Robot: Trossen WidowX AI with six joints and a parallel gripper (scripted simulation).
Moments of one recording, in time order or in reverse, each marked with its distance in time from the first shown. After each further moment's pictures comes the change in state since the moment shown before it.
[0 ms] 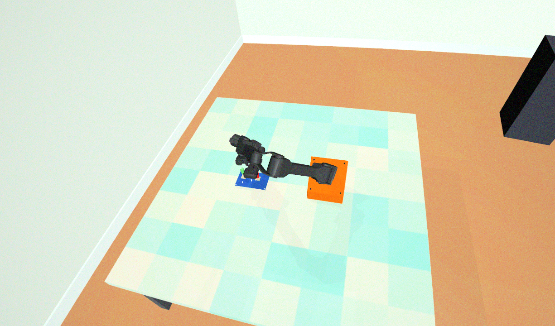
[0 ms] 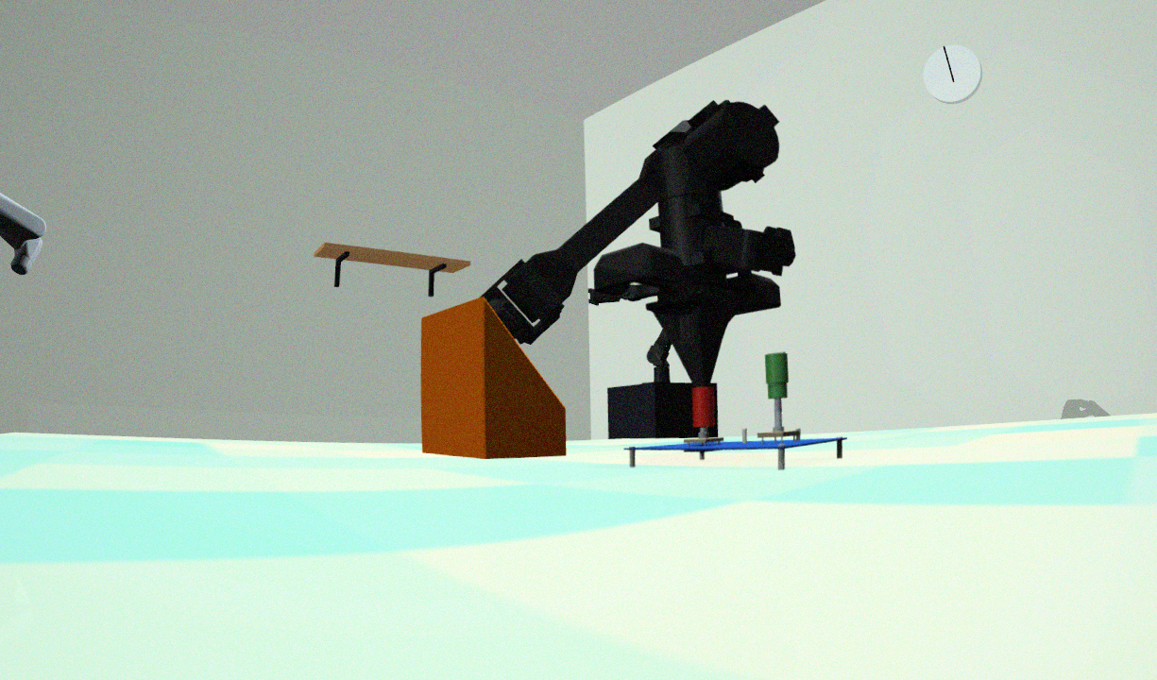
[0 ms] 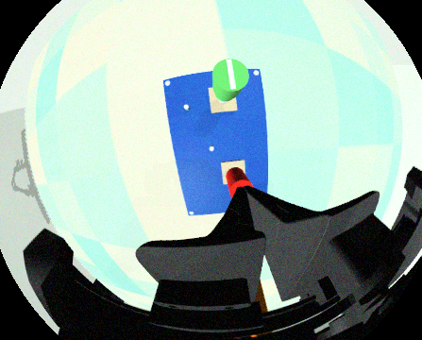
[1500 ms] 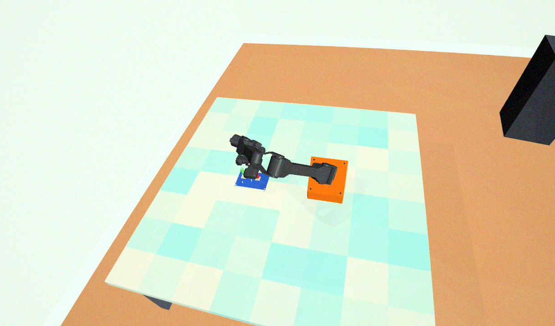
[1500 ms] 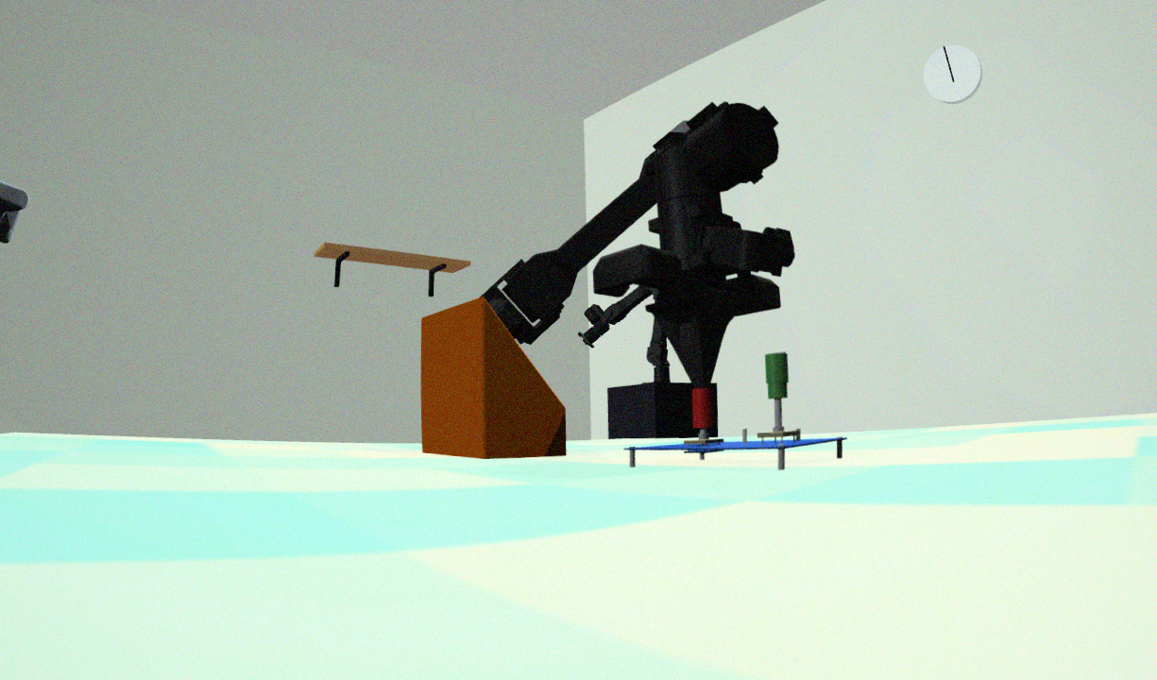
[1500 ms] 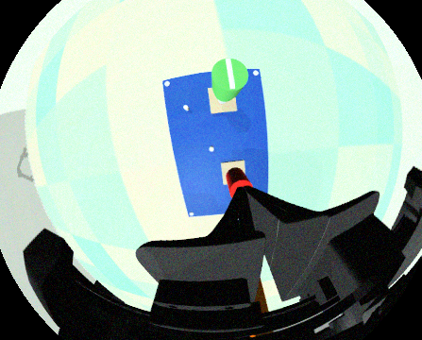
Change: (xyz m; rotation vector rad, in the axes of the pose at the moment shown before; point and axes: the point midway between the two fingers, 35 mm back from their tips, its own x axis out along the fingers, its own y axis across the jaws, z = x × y) arm 0.001 0.000 0.000 0.007 -0.006 0.000
